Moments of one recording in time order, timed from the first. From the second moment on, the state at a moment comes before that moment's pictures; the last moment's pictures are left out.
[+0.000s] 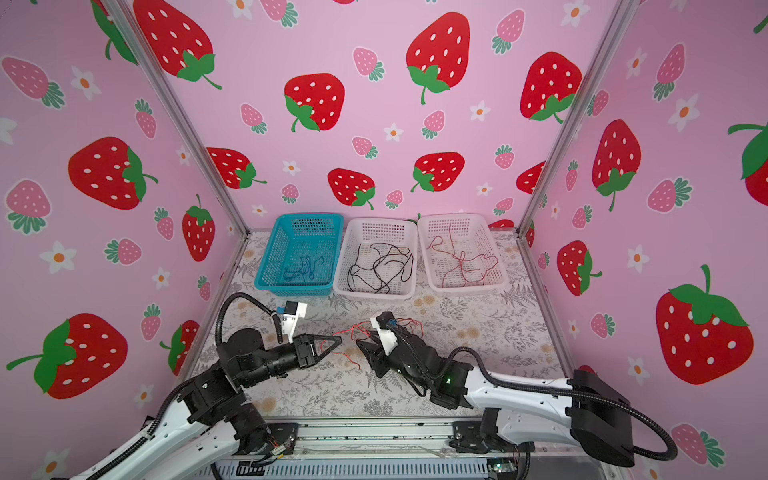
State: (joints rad) left arm -0.75 0.54 0.54 -0.19 0.35 -1.08; right arm 1.29 1.11 0.52 0.36 0.23 0.32
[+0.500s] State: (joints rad) left arm -0.75 0.54 0.53 -0.16 0.37 -1.11; right arm 1.39 1.20 0.55 0.52 0.40 0.10
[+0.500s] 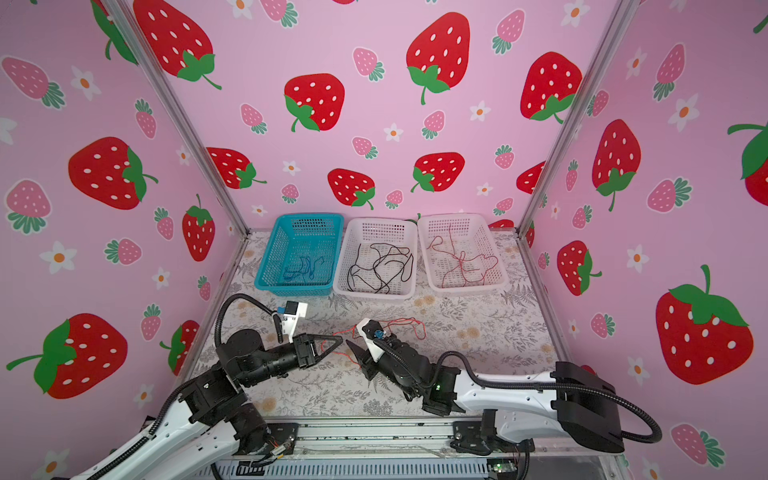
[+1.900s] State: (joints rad) left arm 0.11 0.76 0.76 -0.52 0.83 -0.76; right arm 1.39 0.15 0.48 -0.42 0.48 0.53
